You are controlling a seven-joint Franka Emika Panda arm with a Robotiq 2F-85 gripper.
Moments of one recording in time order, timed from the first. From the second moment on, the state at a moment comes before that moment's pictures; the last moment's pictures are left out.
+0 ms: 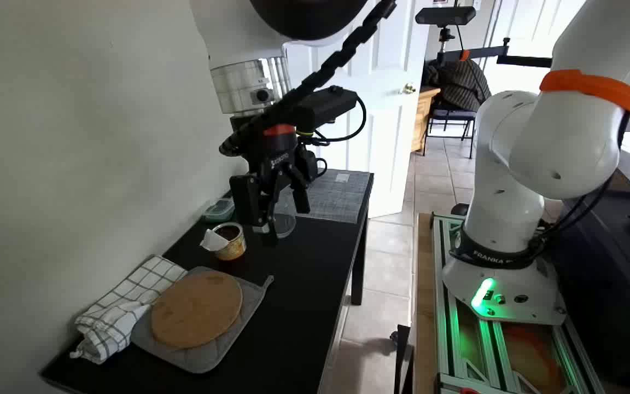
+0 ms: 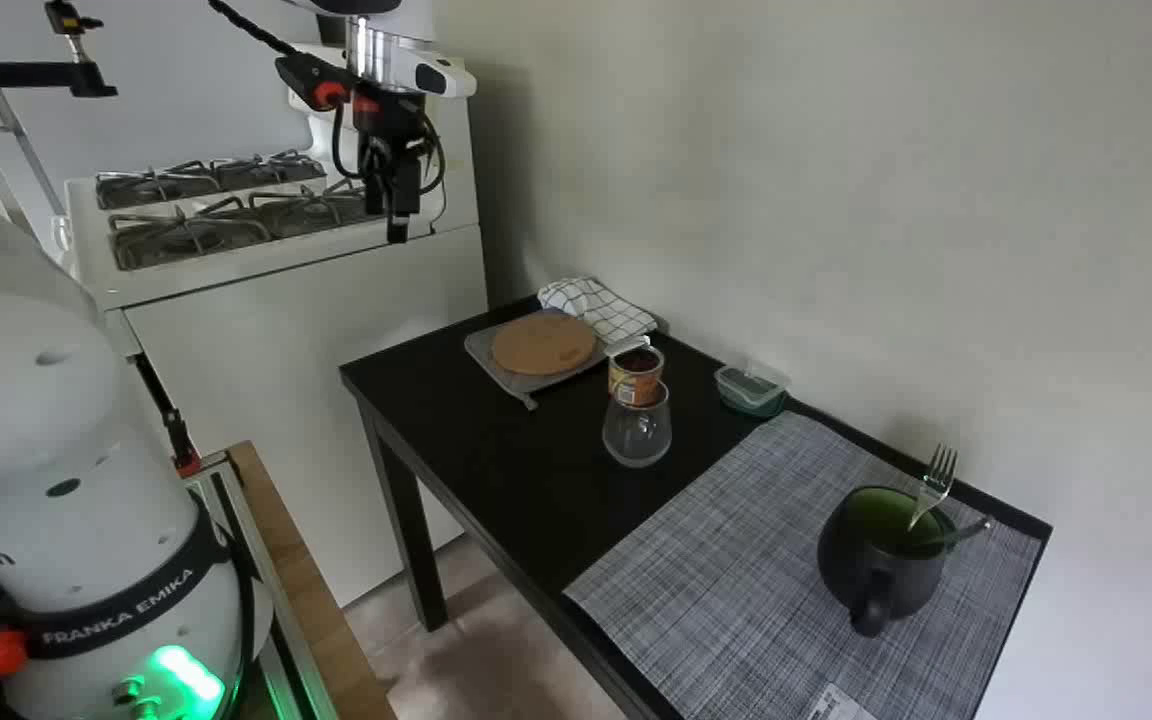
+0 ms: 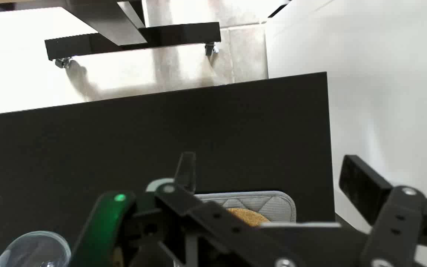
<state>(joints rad) 0.19 -0.40 0.27 -2.49 0.29 1.98 0.39</state>
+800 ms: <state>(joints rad) 0.18 -0.40 0.27 -2.50 0.29 2.01 0.41</state>
